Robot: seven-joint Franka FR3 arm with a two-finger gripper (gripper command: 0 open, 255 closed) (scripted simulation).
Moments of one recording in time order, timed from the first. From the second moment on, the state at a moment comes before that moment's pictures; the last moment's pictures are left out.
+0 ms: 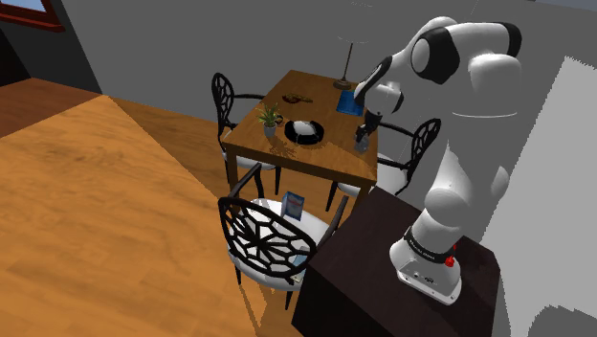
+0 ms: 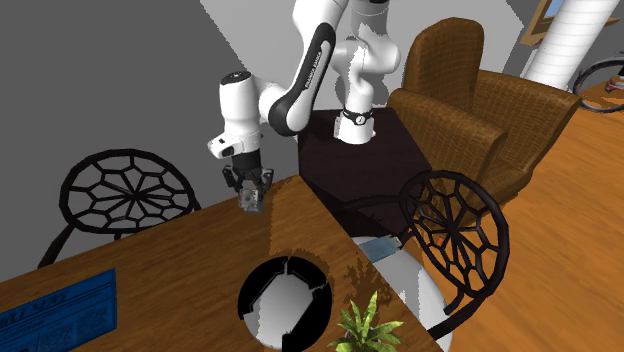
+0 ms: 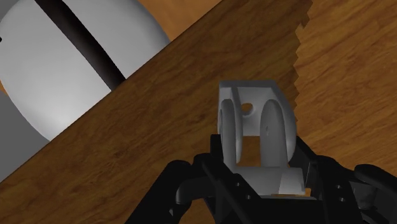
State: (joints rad) arm -0.28 0.39 -0.49 -2.15 0.44 2.57 -0.88
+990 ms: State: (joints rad) arm -0.22 0.23 -0.57 -2.13 0.28 2.42 -0.77
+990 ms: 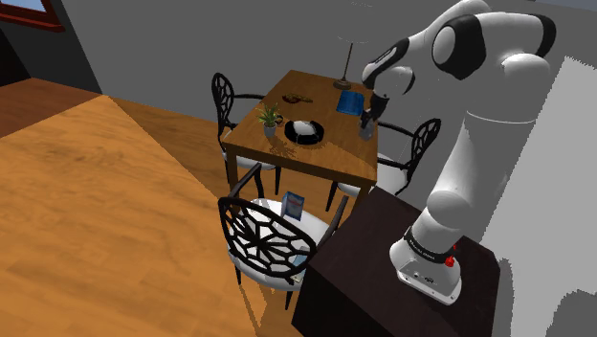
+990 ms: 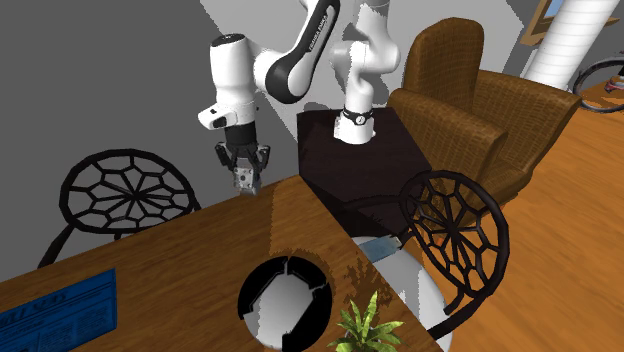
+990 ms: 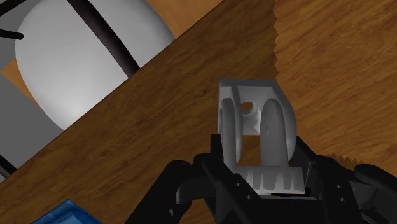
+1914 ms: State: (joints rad) arm -0.15 0.33 -0.52 -1.90 0.27 2.29 -0.60
